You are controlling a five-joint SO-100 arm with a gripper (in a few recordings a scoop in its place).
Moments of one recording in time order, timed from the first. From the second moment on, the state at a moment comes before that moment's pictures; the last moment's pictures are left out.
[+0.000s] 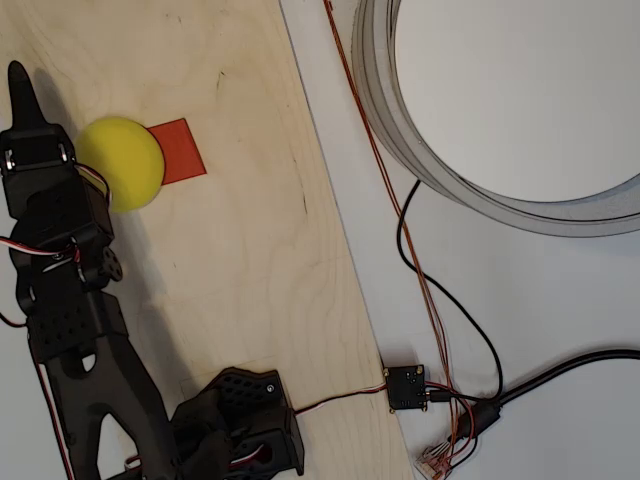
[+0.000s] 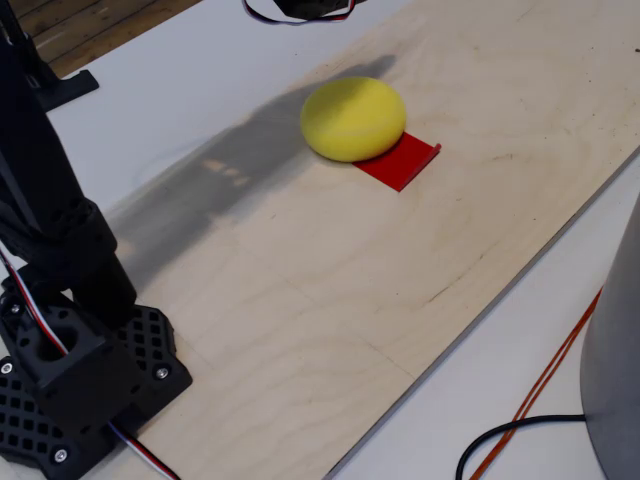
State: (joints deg) arm 81.4 86.5 113.1 9.5 31.1
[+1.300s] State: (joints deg) arm 75.4 100.9 141.2 0.9 41.7
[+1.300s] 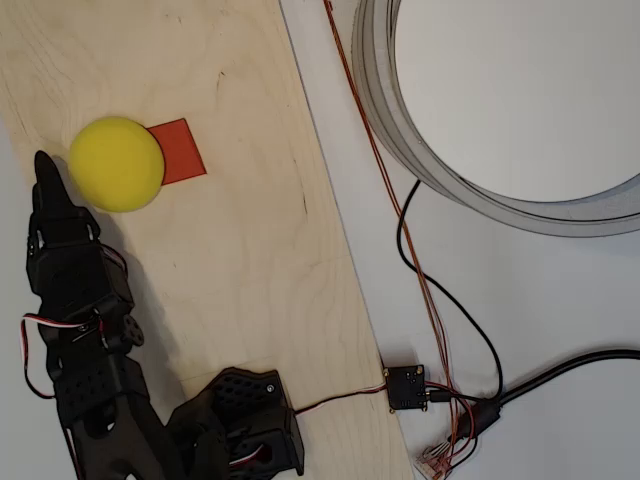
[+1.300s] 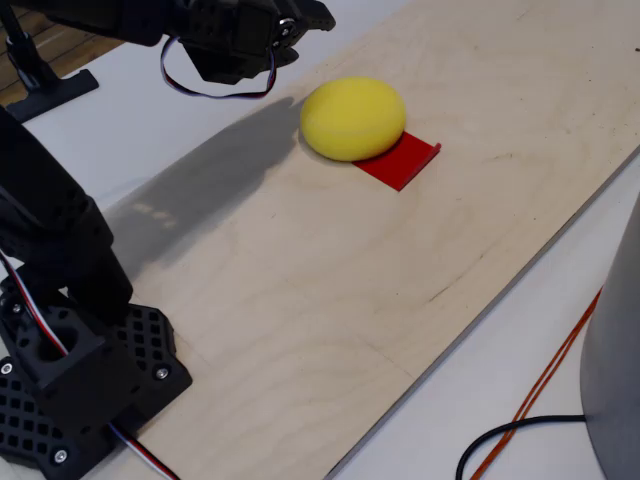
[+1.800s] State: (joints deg) arm 77.9 100.6 145.8 -0.1 41.7
